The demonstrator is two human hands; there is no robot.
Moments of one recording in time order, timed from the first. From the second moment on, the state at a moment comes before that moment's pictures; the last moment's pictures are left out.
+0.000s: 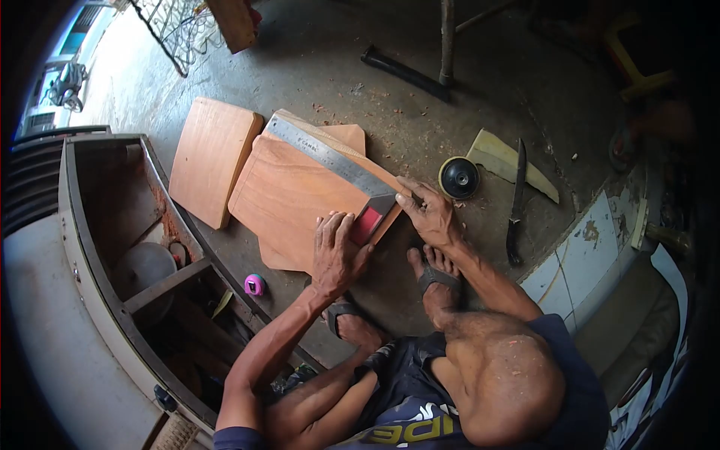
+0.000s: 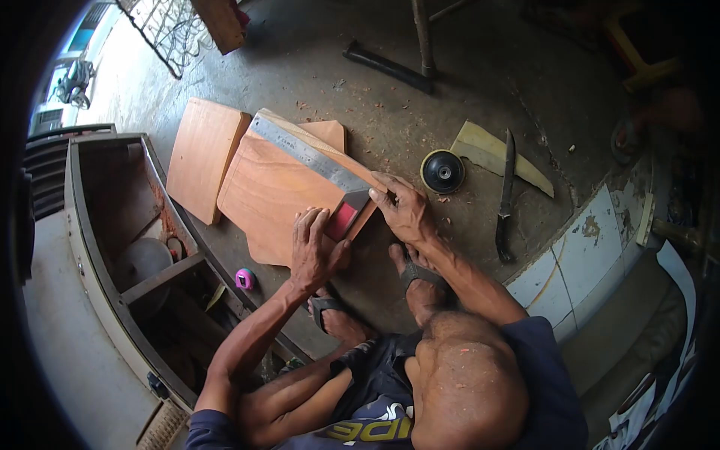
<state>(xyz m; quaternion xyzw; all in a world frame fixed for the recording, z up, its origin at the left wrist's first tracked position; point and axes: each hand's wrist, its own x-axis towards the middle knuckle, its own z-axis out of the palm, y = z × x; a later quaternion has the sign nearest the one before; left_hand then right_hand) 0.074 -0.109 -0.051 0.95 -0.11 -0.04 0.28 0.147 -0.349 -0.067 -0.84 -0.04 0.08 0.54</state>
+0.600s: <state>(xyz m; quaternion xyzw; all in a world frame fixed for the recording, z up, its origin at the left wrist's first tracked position) 0.035 -0.033 -0.049 0.91 -0.08 -0.06 0.40 0.114 -0.325 -0.054 -0.86 -0.26 0.09 0.44</state>
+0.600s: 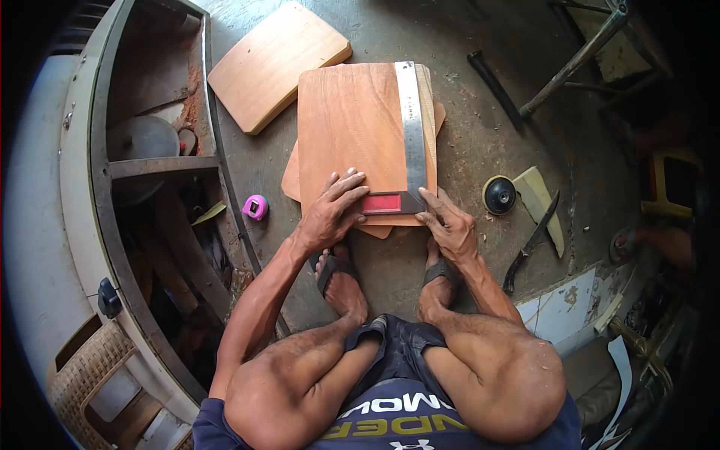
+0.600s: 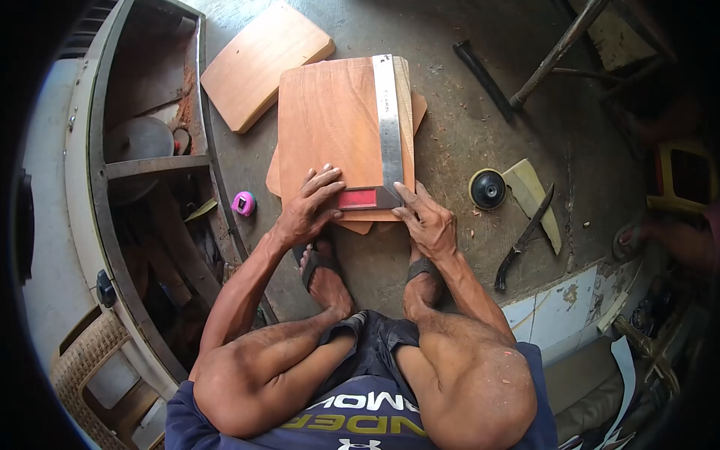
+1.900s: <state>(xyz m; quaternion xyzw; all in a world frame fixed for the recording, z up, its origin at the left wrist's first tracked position) 0.030 -0.027 -0.055 0.89 -0.10 -0.04 0.44 0.117 -0.326 -0.048 -0.86 -0.29 0.12 0.41</state>
